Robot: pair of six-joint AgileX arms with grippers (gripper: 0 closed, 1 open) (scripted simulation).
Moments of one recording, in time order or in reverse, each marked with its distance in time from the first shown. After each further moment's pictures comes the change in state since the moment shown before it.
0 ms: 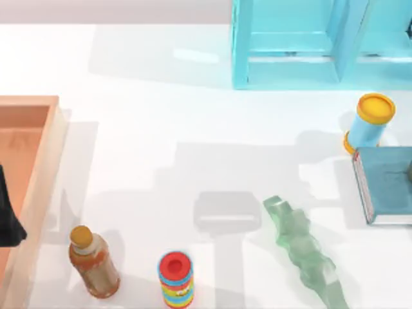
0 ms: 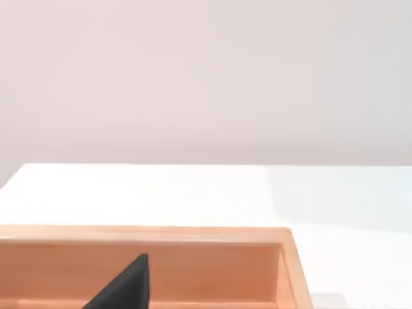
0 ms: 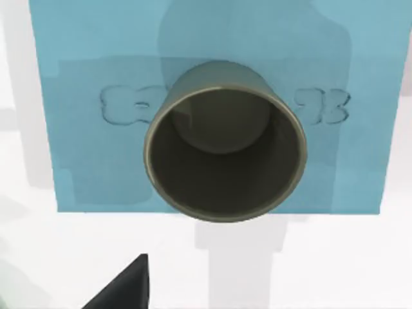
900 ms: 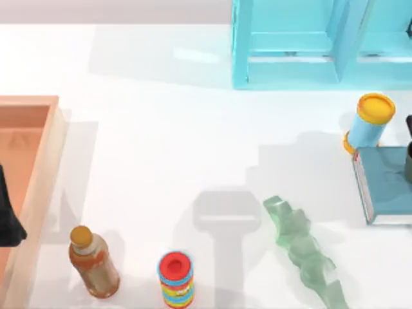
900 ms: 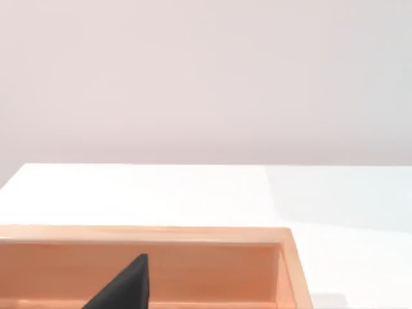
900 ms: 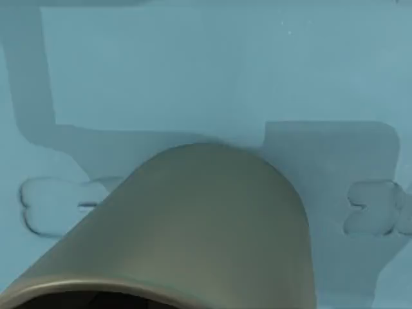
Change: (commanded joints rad) left arm 0.000 0.000 0.000 0.000 0.000 0.000; right arm 0.006 0.033 -0.355 0.388 0.000 0.007
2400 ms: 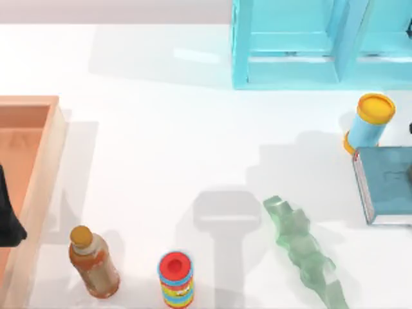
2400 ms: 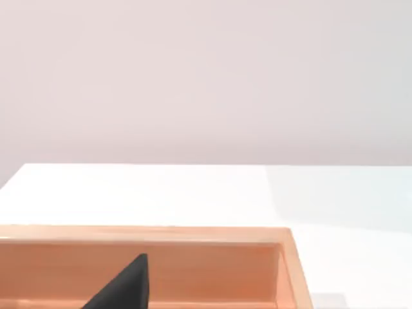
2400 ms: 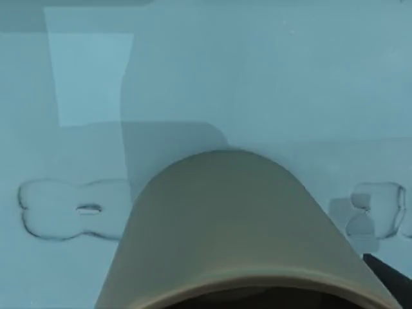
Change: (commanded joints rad) left arm 0.000 0.000 0.000 0.000 0.000 0.000; right arm 0.000 0.000 0.000 0.000 0.000 0.001
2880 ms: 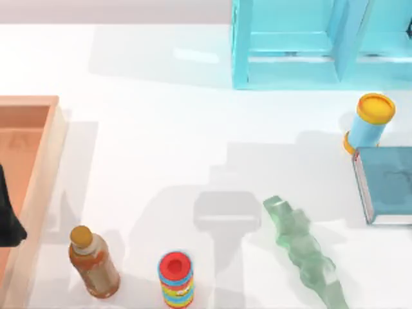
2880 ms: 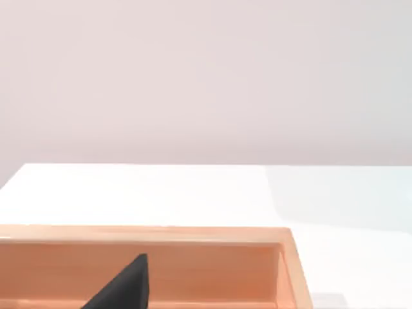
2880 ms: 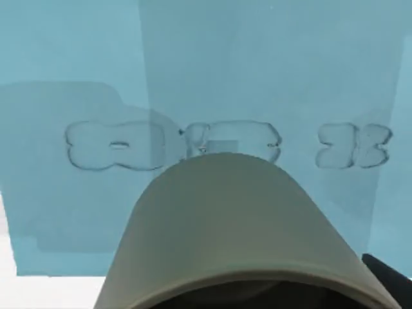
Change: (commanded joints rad) left arm 0.000 0.000 0.000 0.000 0.000 0.000; right arm -0.002 -0.031 0.149 -0.184 0.000 -0.002
